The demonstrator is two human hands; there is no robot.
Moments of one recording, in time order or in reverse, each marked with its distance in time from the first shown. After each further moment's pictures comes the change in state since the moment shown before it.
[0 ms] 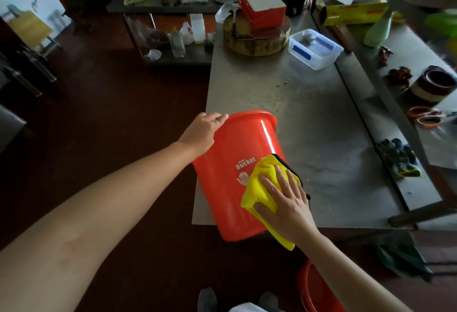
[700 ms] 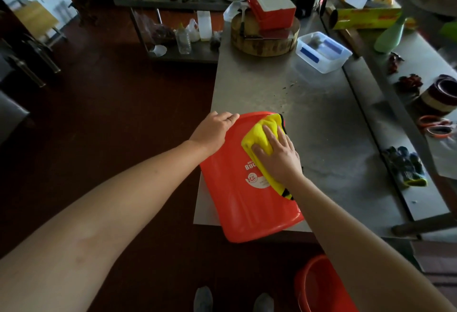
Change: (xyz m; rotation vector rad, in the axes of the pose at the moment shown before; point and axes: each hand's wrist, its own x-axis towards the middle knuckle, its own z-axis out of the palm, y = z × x) left_hand 0.008 0.000 0.007 0.029 -0.010 0.015; right_hand 0.133 -0.029 -0.031 0.147 -0.008 0.206
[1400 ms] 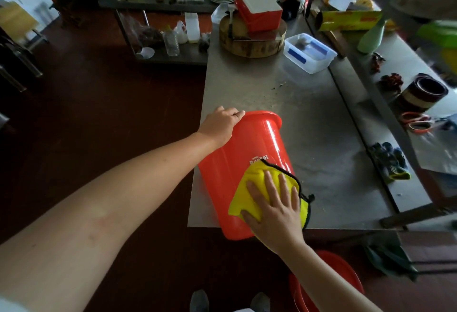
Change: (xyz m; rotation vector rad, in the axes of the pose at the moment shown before) left_hand 0.032 0.024 0.000 0.055 -0.085 0.047; right_hand -0.137 0.031 0.045 -0.379 0.132 -0.225
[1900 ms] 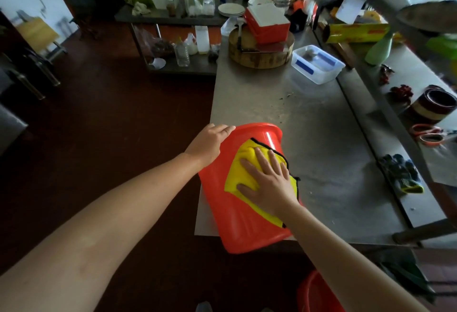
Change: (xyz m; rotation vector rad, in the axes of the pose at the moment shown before) left_hand -0.044 -0.034 0.000 -0.099 0.123 -0.023; right_hand 0.097 -0.010 -0.025 0.088 -0.142 -0.062
